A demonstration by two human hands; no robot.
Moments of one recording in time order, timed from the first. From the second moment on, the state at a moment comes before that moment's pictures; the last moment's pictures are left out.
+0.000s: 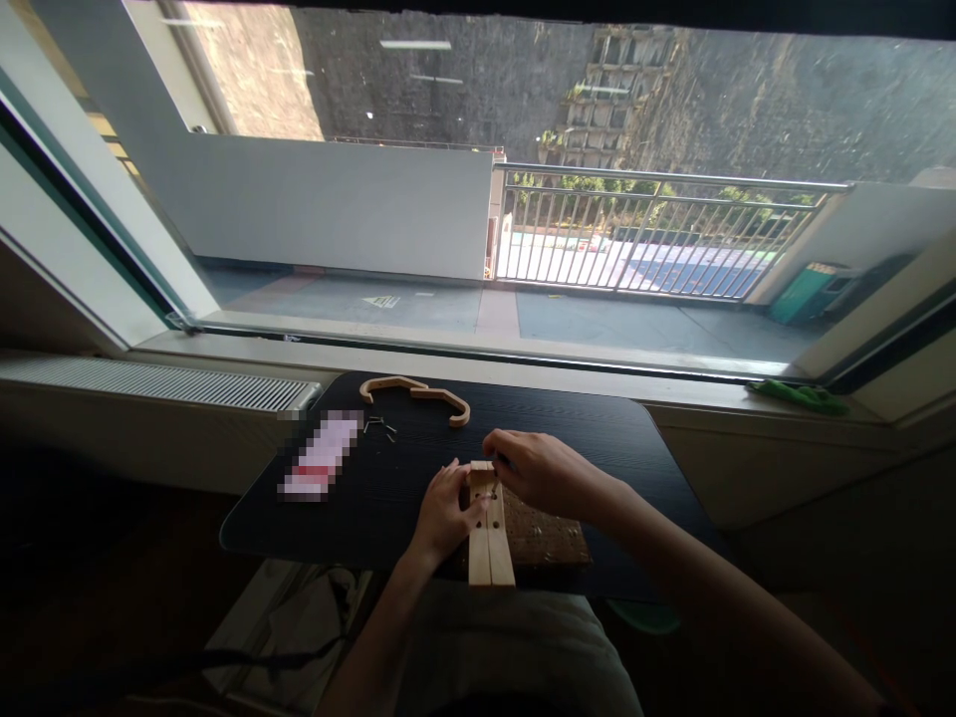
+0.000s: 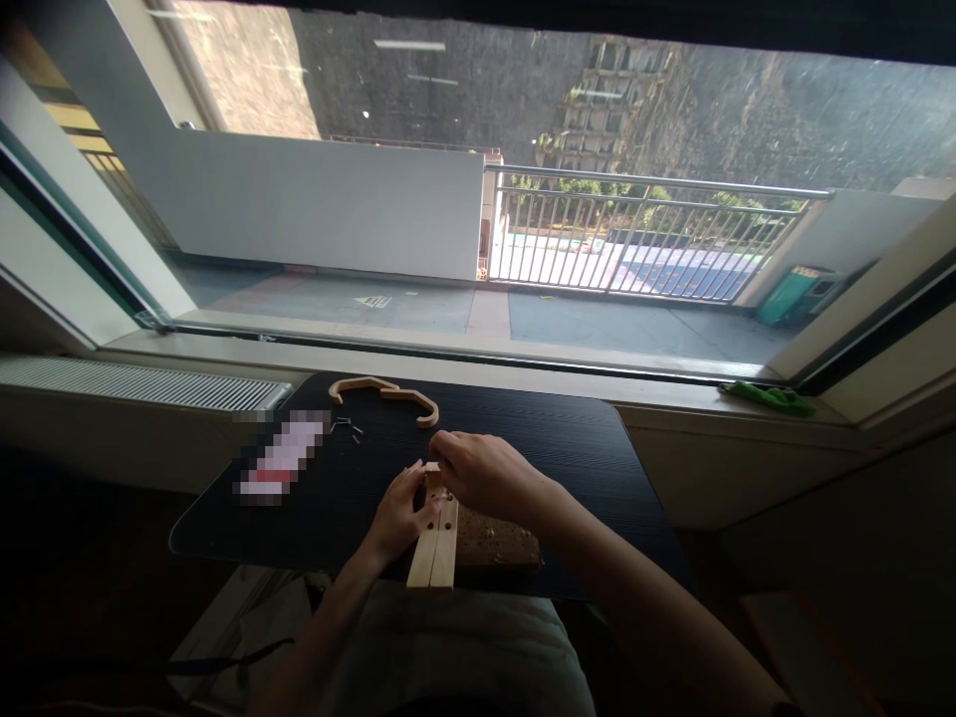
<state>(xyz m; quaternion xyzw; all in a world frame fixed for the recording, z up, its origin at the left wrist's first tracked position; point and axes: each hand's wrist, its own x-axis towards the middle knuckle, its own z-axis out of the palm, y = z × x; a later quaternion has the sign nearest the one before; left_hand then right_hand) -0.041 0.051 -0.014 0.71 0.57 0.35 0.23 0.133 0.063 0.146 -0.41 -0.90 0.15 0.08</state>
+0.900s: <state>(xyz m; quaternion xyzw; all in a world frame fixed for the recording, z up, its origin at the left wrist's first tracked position) -0.041 0.053 -0.022 0.71 0.57 0.36 0.22 0.132 0.073 0.153 -0.45 -0.89 0.08 0.00</state>
